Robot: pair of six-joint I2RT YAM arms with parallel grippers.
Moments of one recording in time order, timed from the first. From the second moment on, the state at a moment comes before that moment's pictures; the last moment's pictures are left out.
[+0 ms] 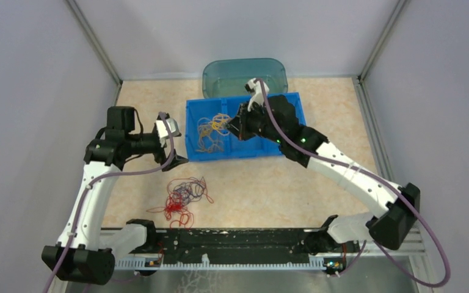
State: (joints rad) left arm -0.12 1.06 1.13 -0.88 0.87 0.84; right arm 0.81 1.24 1.21 -0.23 -0.09 0.45
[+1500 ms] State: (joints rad) left arm -0.02 1.08 1.10 -0.83 0.81 0.86; right arm 1.01 1.52 0.91 0.15 -0.15 0.28
